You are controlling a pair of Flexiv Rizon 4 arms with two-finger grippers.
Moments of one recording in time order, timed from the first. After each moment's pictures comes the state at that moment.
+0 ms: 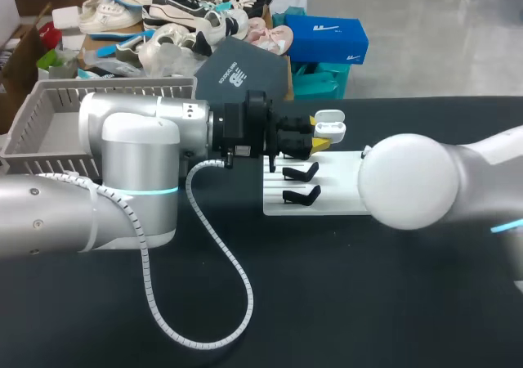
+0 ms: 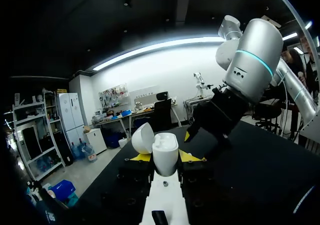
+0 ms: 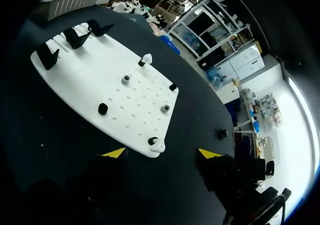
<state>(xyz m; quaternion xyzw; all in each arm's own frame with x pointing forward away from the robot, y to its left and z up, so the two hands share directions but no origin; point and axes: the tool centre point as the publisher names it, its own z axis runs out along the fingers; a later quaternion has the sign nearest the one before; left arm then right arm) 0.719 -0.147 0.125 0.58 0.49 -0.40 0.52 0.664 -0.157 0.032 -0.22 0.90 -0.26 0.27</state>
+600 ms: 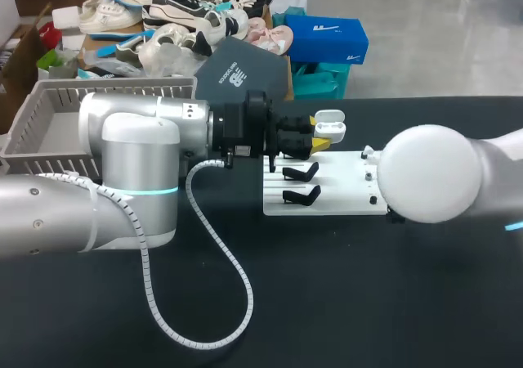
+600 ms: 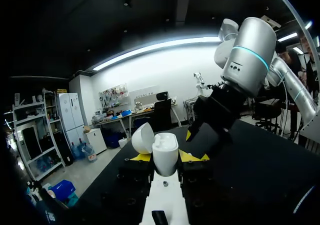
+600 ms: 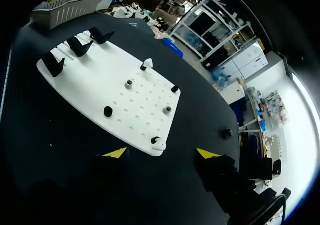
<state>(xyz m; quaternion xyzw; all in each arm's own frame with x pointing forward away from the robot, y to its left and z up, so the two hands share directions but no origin) 0.719 -0.147 0.125 0.58 0.49 -0.40 0.52 0.659 -0.154 0.037 -0.22 0.91 -0.22 0.27</state>
